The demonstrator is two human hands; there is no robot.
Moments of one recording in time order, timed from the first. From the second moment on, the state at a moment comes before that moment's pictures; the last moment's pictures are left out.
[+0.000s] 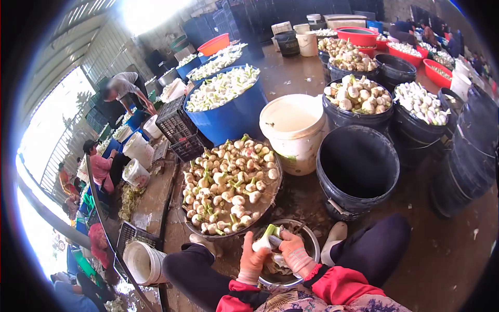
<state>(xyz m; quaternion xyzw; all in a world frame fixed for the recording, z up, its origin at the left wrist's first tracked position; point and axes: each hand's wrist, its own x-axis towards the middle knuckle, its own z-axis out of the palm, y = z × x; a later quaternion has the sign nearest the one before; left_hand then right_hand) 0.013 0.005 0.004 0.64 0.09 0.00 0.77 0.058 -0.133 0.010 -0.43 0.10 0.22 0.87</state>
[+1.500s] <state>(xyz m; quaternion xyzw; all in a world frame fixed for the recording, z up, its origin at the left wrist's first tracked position) 0.008 0.039 -0.012 0.56 0.21 0.02 0.80 0.070 -0.119 -0.017 -0.64 -0.07 0.26 0.72</state>
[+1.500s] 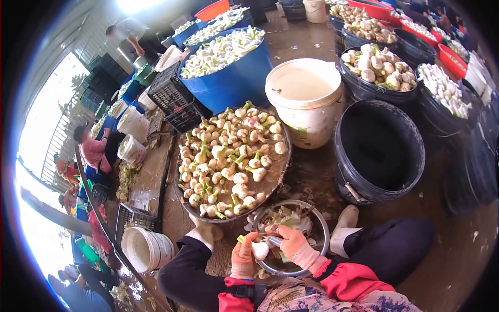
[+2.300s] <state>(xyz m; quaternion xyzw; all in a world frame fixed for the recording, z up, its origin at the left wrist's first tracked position) 0.209 -0.005 0.012 0.54 0.21 0.01 0.82 0.084 -0.133 -0.055 -0.78 -0.20 0.38 0.46</state>
